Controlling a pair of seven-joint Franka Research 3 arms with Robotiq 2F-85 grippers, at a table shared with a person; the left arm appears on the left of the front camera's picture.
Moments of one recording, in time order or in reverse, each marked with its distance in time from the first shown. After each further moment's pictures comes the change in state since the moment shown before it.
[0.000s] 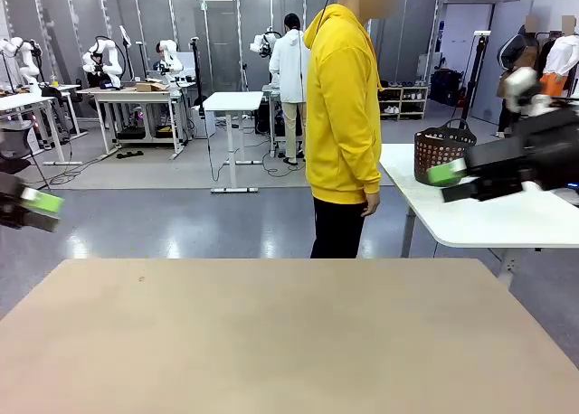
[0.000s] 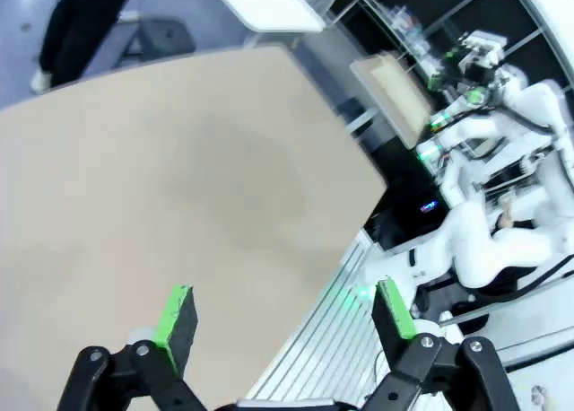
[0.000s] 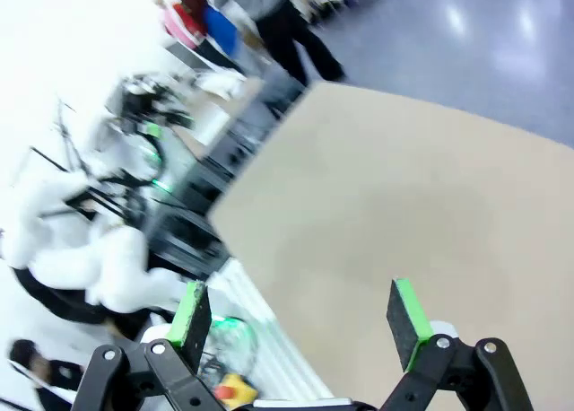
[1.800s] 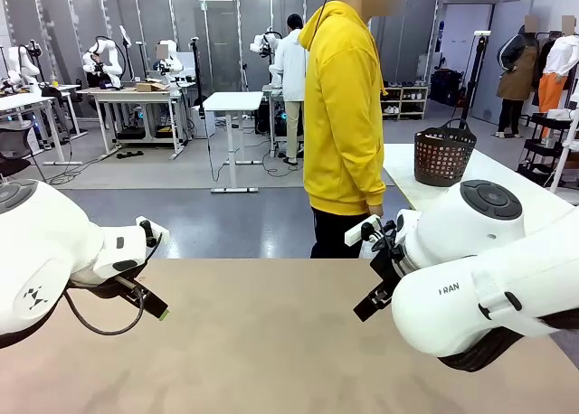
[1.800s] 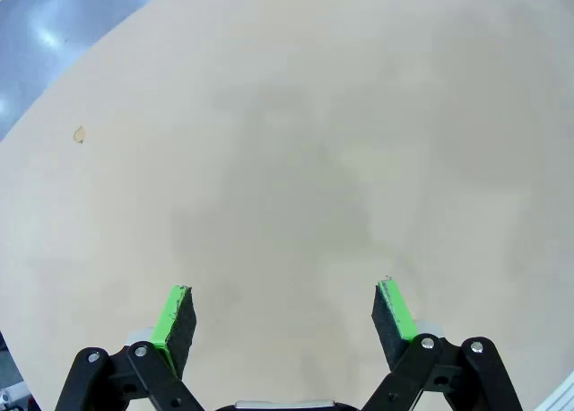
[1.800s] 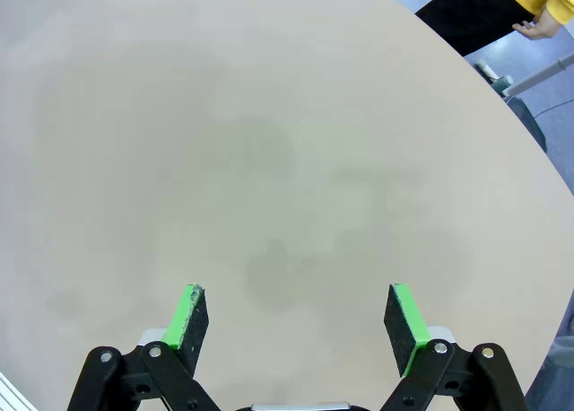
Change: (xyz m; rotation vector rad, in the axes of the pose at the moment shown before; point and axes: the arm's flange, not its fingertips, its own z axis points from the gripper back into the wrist) left arm -0.052 0.035 -0.249 0.781 0.367 -0.324; right arm -0.090 -0.085 -0.230 -0.820 0.464 0.434
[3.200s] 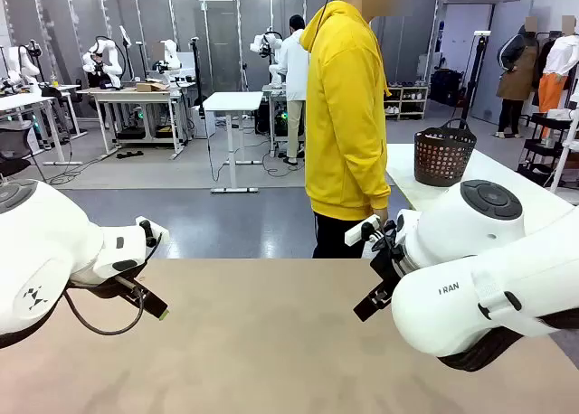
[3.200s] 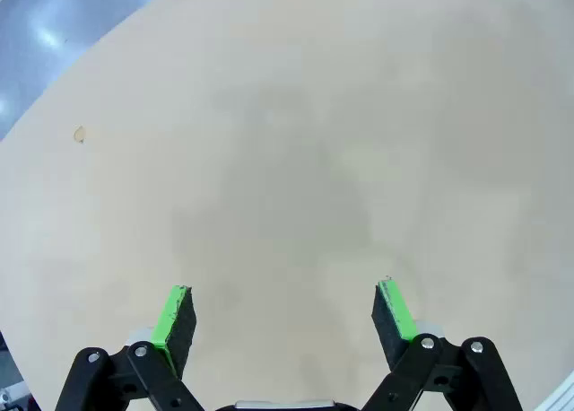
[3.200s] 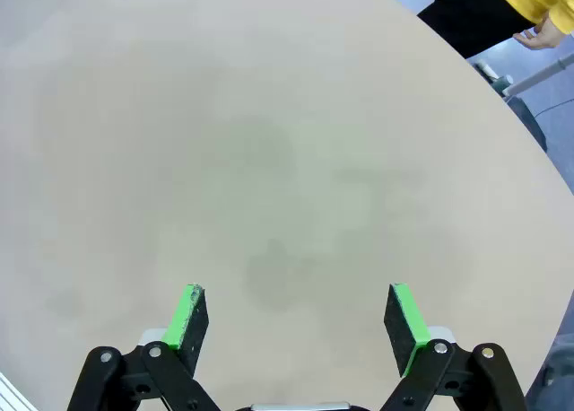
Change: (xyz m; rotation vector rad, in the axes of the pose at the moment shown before) left arm 0.000 0.000 0.000 0.000 0.000 0.001; right arm 0.000 0.000 0.000 0.000 0.000 -0.003
